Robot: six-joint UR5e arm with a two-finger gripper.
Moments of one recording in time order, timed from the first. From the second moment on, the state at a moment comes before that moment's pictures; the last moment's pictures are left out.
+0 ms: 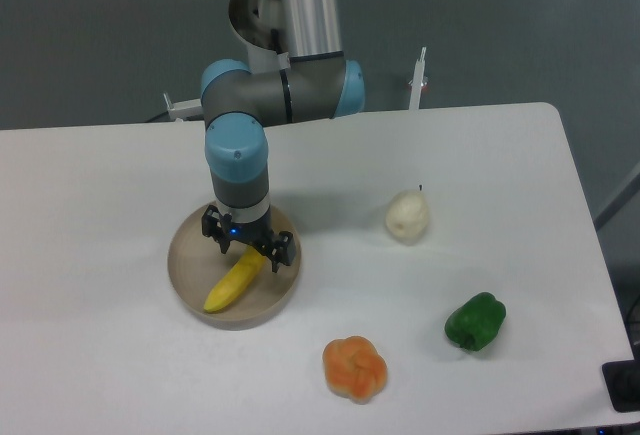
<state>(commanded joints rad) 1.98 -1.98 -1.92 -0.72 1.54 0.55</state>
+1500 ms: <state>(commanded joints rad) 1.98 -1.98 -1.91 -0.72 1.54 0.57</state>
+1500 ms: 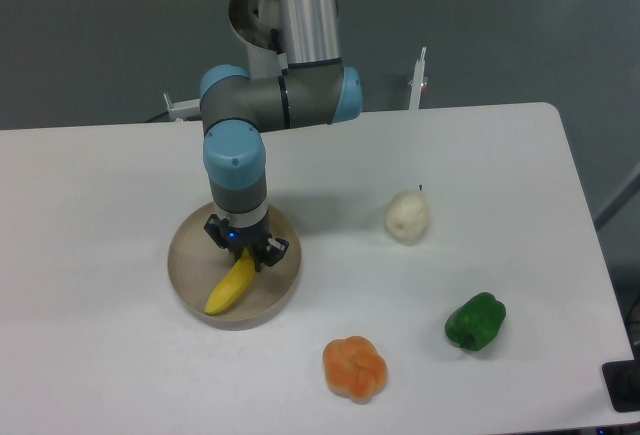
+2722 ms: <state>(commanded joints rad) 2.25 -1.86 -1.70 -0.80 1.59 1.08</state>
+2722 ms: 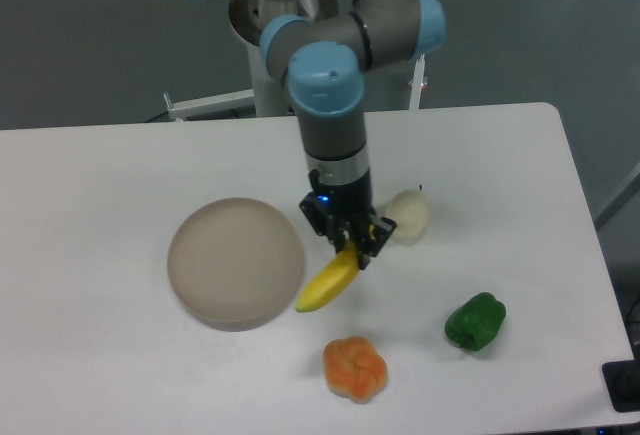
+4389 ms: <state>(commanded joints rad) 2.30 -1.87 -1.65 -0.83 1.59 1.09</state>
